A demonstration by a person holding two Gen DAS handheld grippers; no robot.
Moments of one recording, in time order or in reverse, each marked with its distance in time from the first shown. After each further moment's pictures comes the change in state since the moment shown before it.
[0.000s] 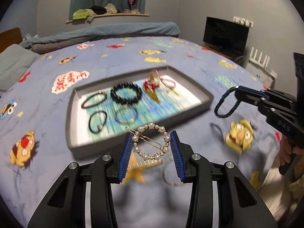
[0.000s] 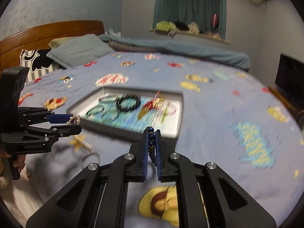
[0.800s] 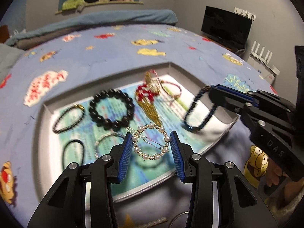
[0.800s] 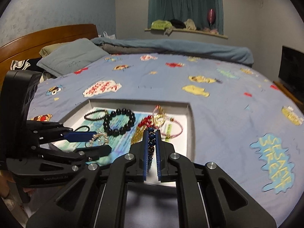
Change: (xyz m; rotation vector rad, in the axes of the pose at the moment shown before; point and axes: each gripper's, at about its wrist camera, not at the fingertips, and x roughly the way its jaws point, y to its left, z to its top) left arm 0.100 0.004 0.044 0.018 0.121 -0.061; right arm 0.096 -0.012 0.024 0.082 0.031 0.029
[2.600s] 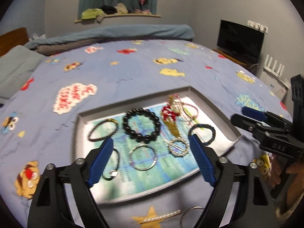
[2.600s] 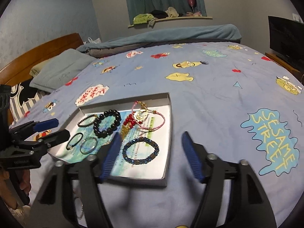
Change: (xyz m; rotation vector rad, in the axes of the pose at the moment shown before) left arm -0.060 0.016 0.012 -0.057 -0.124 0.156; right arm -0.013 -0.044 0.001 0.199 0.033 0.009
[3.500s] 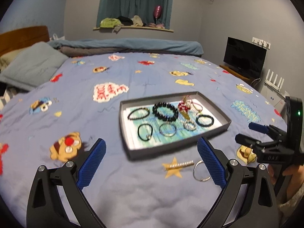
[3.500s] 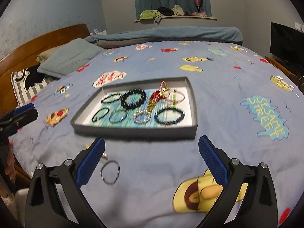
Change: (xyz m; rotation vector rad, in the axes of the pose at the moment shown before) left arm -0.117 0.045 -0.067 -0.081 -0.090 0.029; right arm -0.057 0.065 -0.052 -0.064 0.047 -0.025
